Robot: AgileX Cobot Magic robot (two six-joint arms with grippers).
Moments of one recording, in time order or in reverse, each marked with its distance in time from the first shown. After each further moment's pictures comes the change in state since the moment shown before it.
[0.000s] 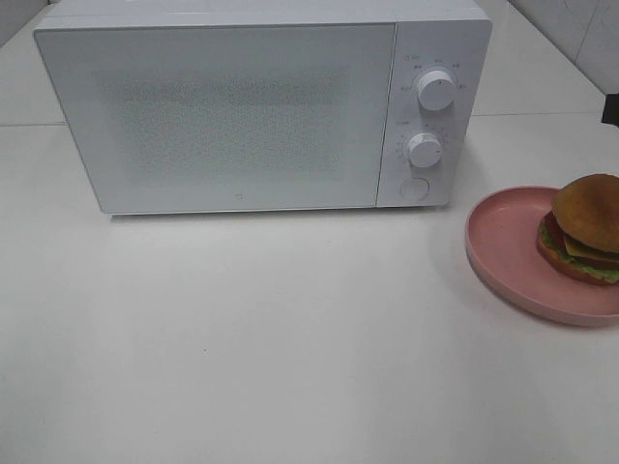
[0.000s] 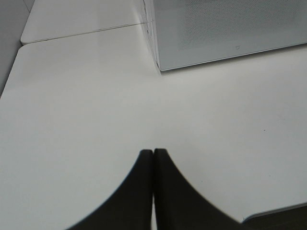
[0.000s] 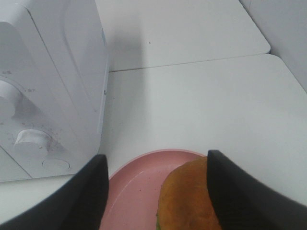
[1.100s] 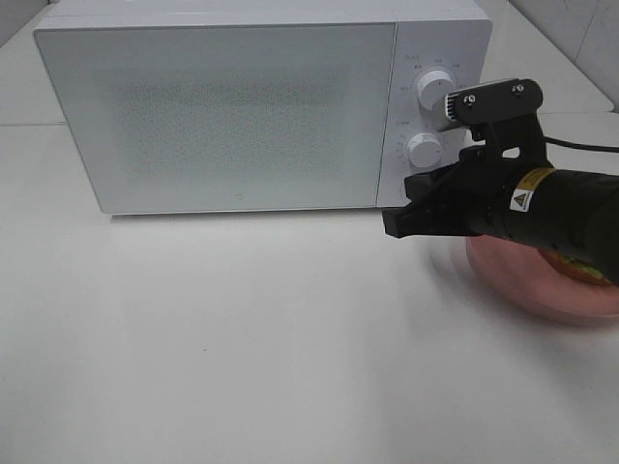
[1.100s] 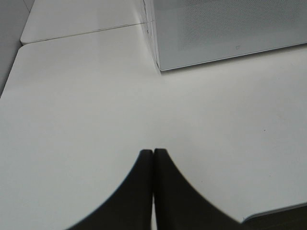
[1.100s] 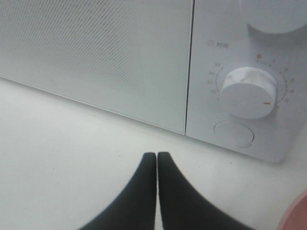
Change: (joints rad) left arm 0.000 0.000 0.000 0.000 0.000 0.000; right arm 0.446 0.473 -0.002 -0.063 -0.427 0.013
